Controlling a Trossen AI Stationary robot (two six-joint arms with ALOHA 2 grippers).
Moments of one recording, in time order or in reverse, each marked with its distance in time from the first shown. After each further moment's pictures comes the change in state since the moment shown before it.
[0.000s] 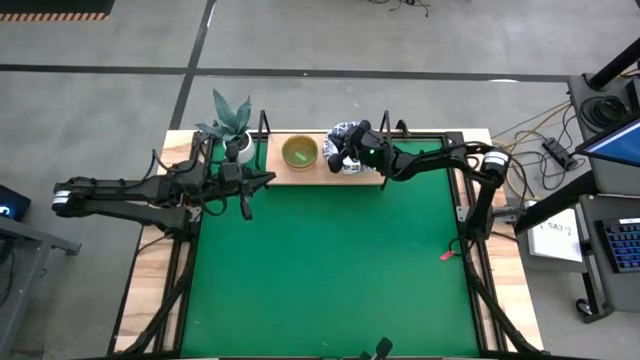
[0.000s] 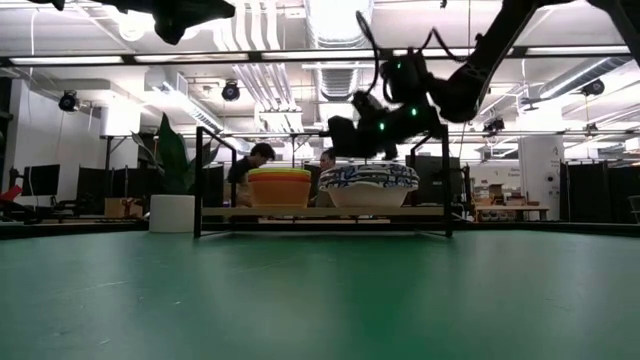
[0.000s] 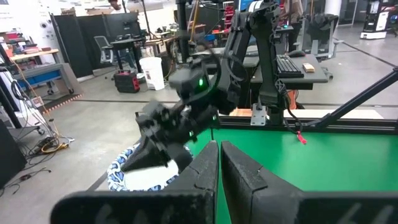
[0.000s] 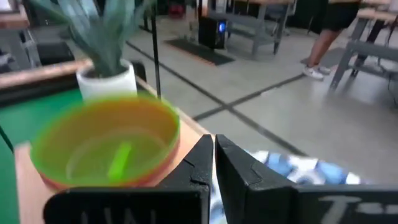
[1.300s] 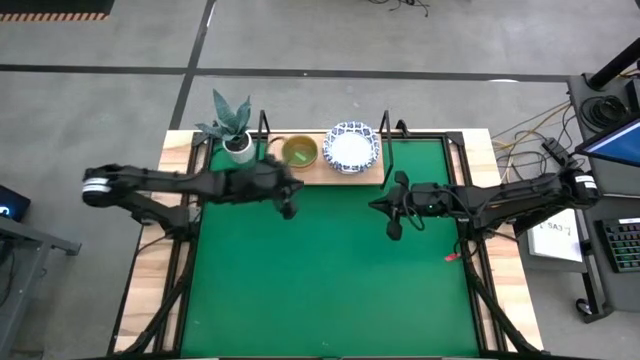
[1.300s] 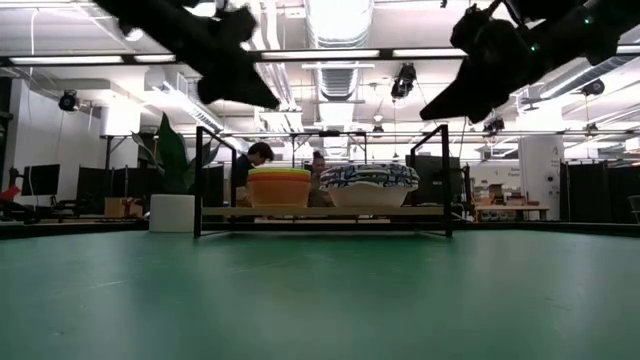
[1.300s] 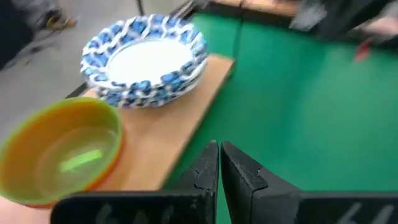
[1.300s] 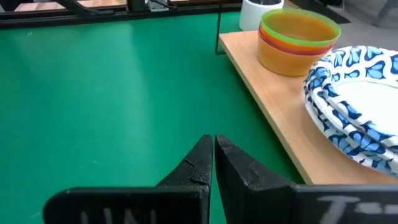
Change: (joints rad) left arm 0.055 0.472 0.144 -0.143 -0.049 -0.274; right arm 0.461 -0.815 -0.435 -0.647 -0.010 0.078
